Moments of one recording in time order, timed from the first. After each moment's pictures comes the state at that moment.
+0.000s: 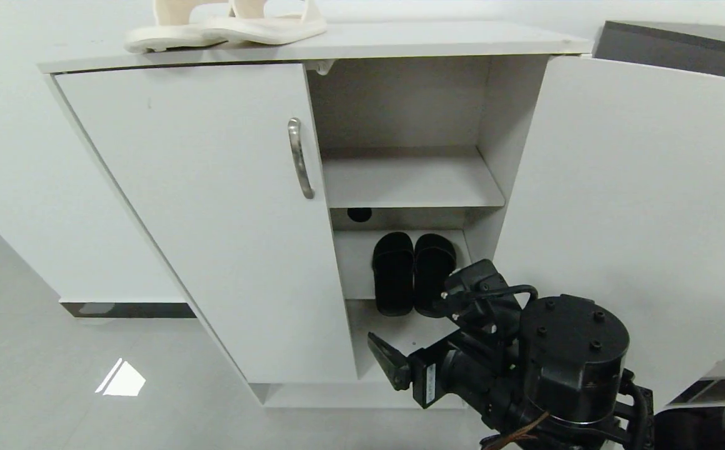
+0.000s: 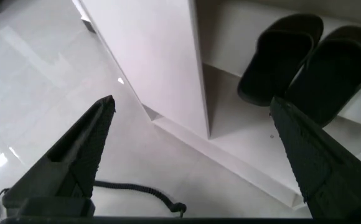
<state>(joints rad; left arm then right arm) 0.00 0.00 0.00 0.00 -0.03 -0.01 1.02 1.83 -0.67 -1.04 -0.32 0.15</state>
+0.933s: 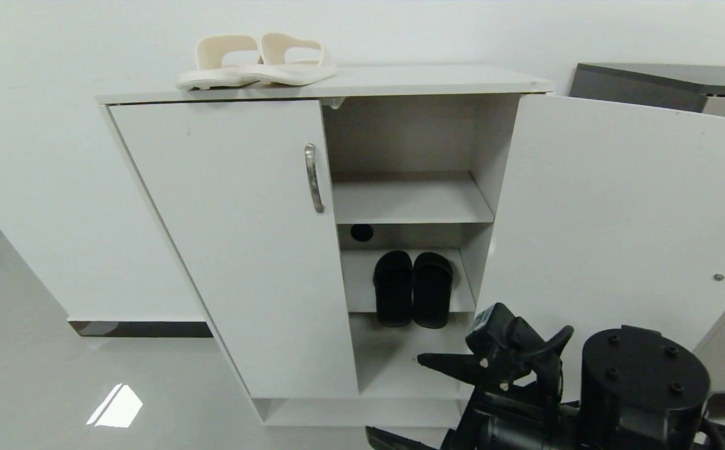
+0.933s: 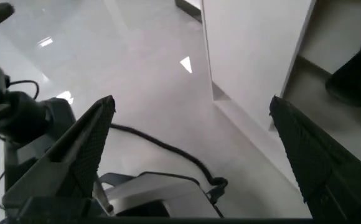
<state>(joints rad) 0.00 0.00 0.00 0.00 -0.03 0.00 1.02 1.72 -0.50 -1.04 0.06 0.16</state>
